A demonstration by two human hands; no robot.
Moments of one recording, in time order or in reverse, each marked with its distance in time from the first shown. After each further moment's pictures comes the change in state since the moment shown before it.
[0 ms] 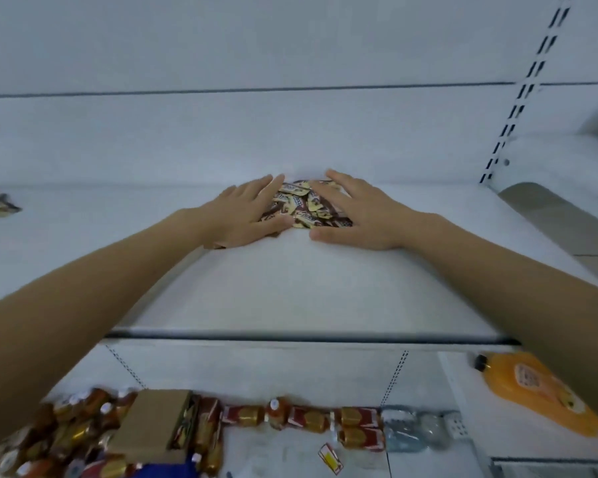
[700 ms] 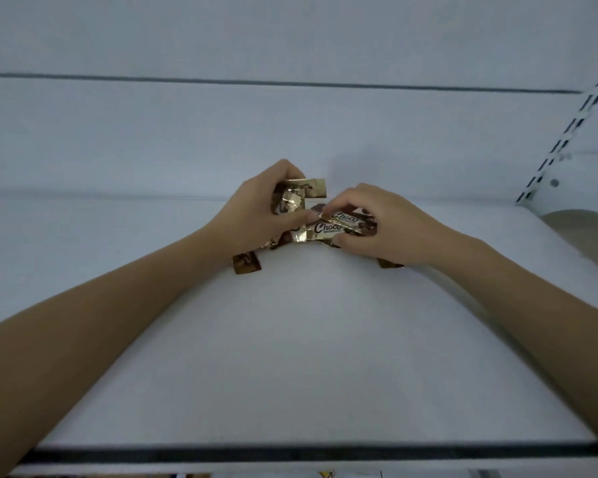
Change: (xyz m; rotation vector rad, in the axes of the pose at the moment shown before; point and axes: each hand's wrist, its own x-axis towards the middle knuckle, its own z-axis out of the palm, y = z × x) left_hand 0.029 -0.003 -0.008 -0.797 0.422 0.162; right_hand 0.038 -0.001 -0.002 0.302 0.197 -0.050
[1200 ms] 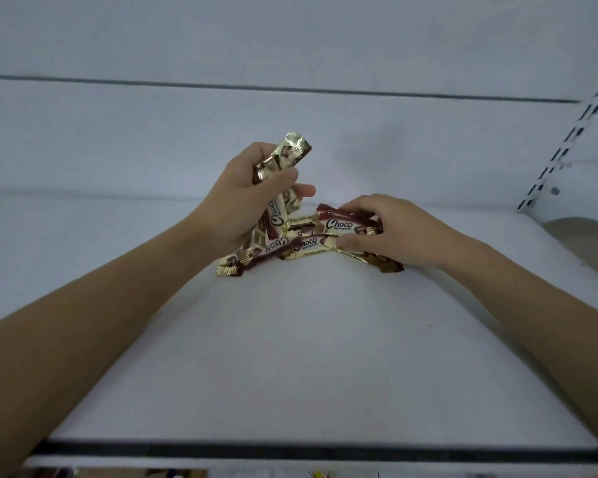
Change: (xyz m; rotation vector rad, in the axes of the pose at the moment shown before) left_hand -0.007 0.029 -0.013 -0.708 0.106 -0.259; right_hand -0.005 -0.003 -0.009 -0.020 -0.056 0.212
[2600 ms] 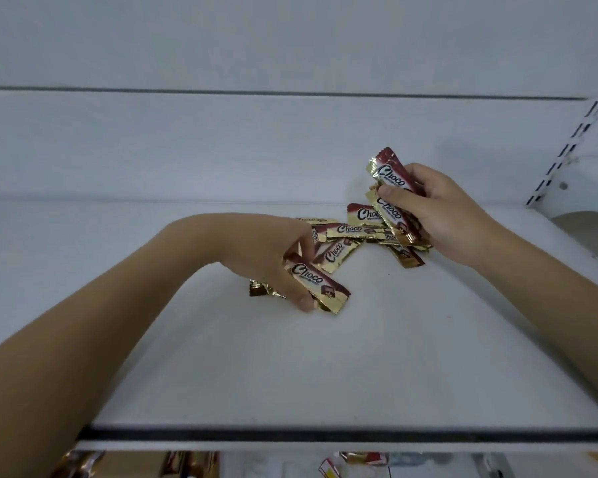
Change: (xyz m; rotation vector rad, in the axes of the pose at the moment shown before) left_hand -0.020 0.018 -0.011 1.262 -0.661 -0.291; right_hand -0.008 -0.006 -0.006 0.816 0.262 0.150
